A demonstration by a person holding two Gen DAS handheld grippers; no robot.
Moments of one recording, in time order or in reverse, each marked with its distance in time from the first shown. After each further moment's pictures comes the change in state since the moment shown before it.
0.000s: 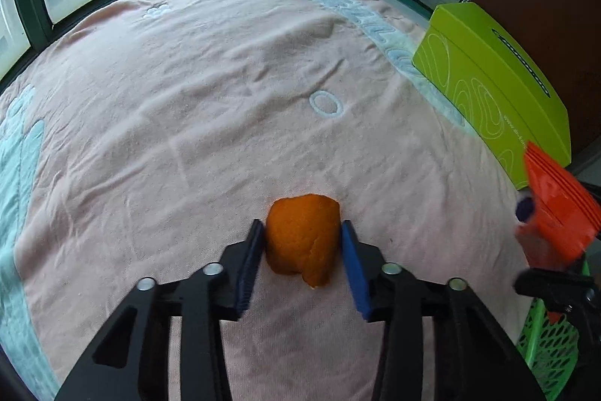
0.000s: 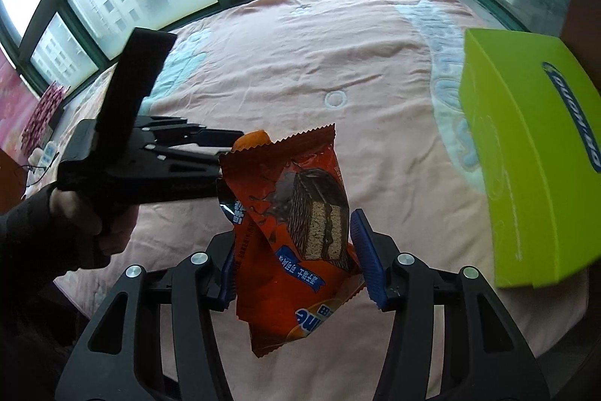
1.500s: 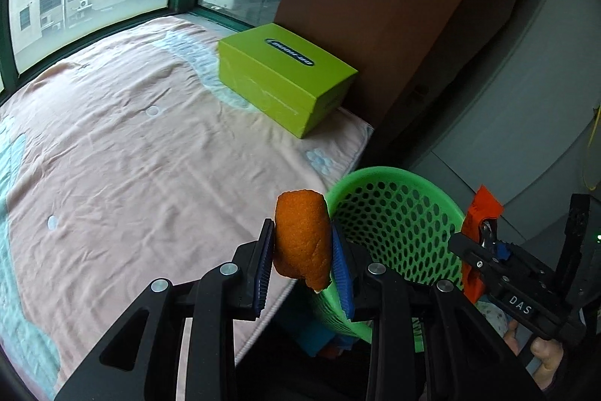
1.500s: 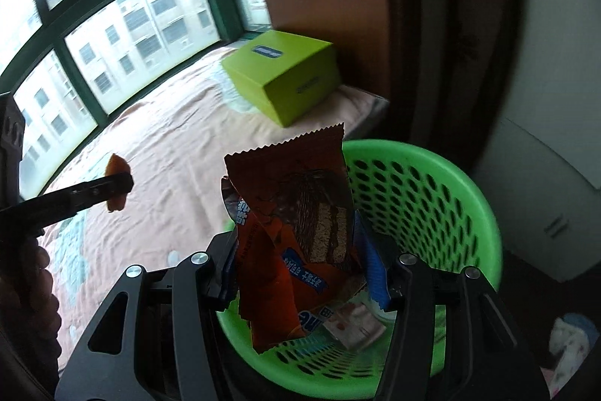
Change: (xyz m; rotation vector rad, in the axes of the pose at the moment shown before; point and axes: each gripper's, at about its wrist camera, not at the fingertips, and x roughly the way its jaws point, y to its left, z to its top) left arm -0.161 -0.148 -0.118 0.160 -0.143 -0.272; right arm -0.189 0.033 -0.224 0.595 -0.346 -0.464
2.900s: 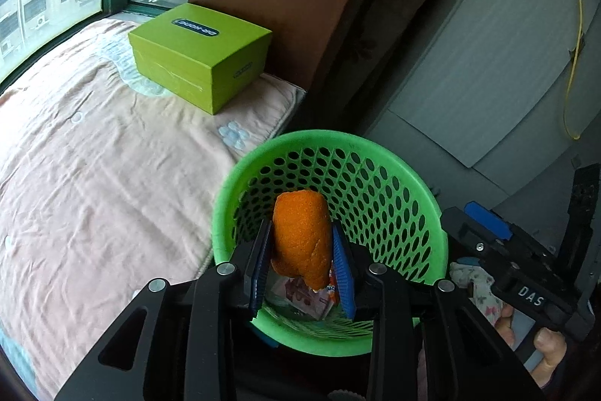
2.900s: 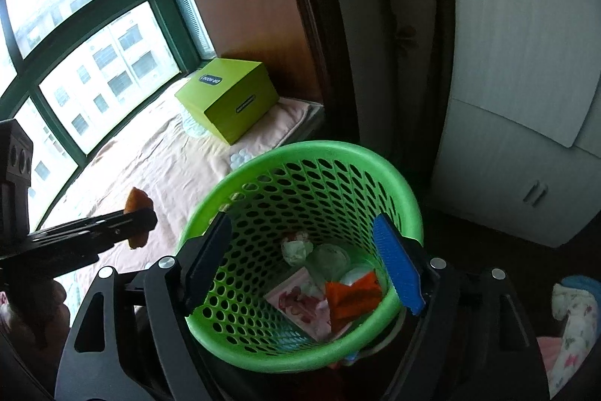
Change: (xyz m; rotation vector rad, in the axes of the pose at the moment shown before) left arm 0.038 -0.089 -0.011 0.137 0.102 -0.087; right arm -0.040 -0.056 -0.016 0.139 -0.065 -0.066
